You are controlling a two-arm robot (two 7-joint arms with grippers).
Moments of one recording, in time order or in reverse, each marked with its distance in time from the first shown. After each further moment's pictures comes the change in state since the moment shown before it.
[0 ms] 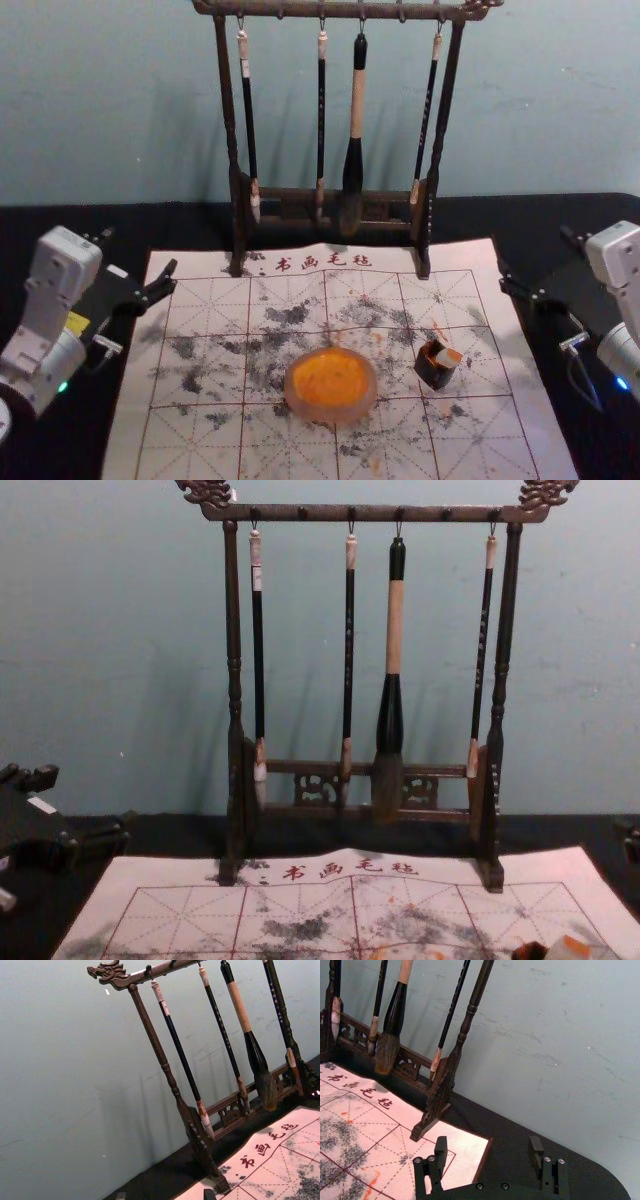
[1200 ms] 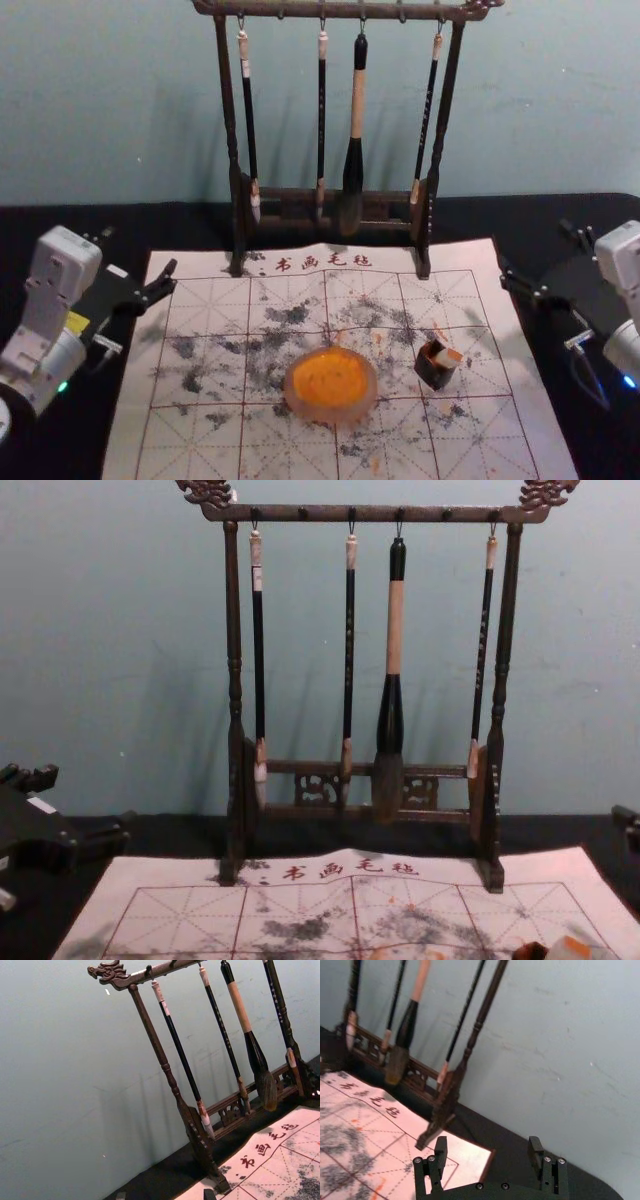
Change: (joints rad) left arm 0.000 0.000 0.000 0.000 0.000 0.000 0.000; right arm -0.012 0.009 0.024 -0.010 -0.011 -0.050 0.048
